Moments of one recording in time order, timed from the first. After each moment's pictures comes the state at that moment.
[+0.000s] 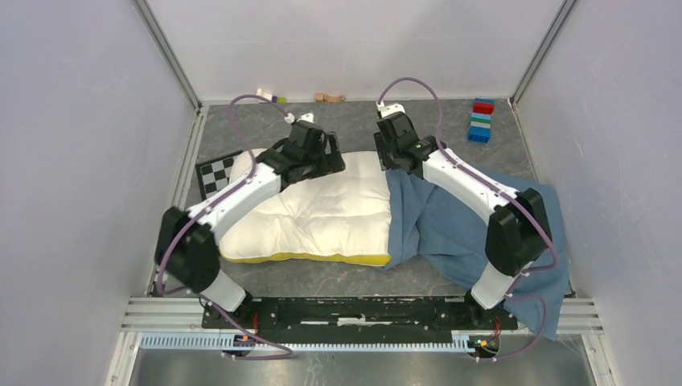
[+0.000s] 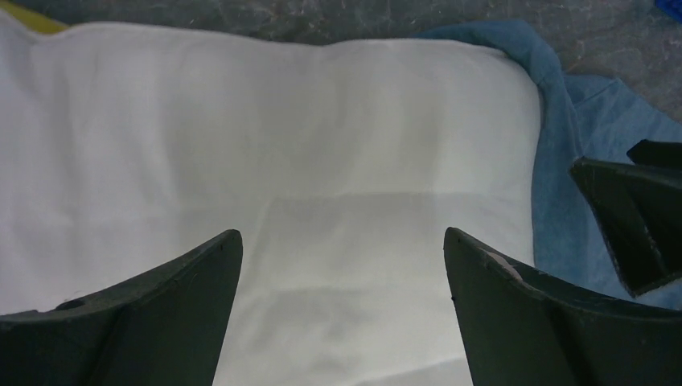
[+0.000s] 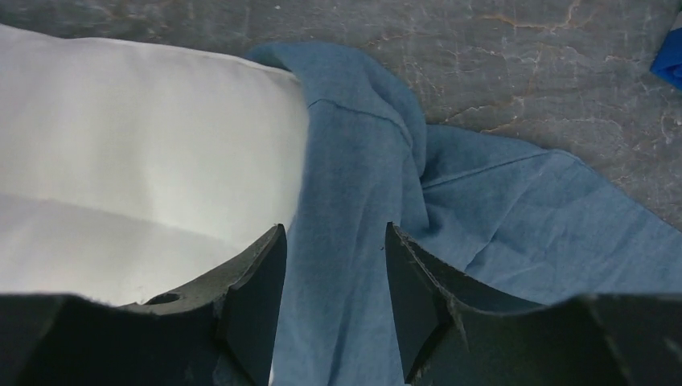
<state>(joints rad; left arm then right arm) -0.56 1.49 1.20 -0.46 -0.13 -0.67 0.60 1.67 1.39 -0.51 0.38 0.19</state>
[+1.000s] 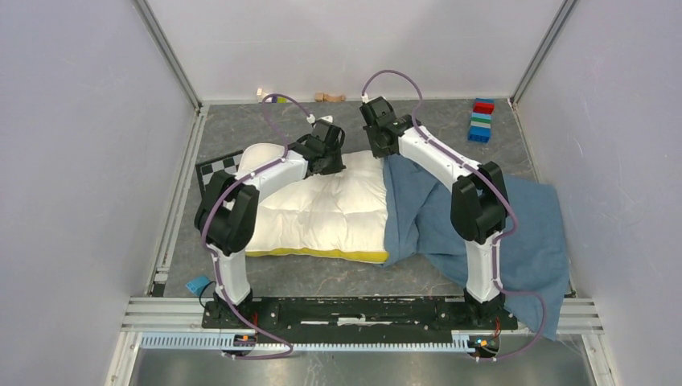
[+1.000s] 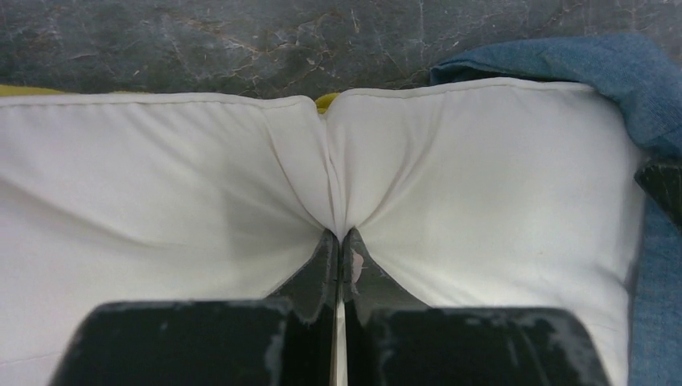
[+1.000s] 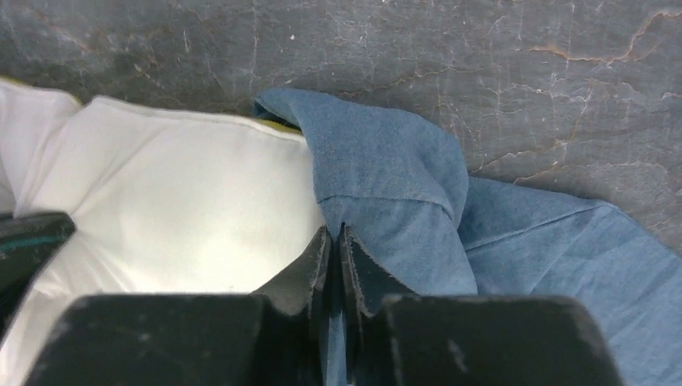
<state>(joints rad) -0.55 1.92 1.40 -0.32 -0.12 -0.59 0.55 2.03 1.75 -0.67 0.33 0.17</state>
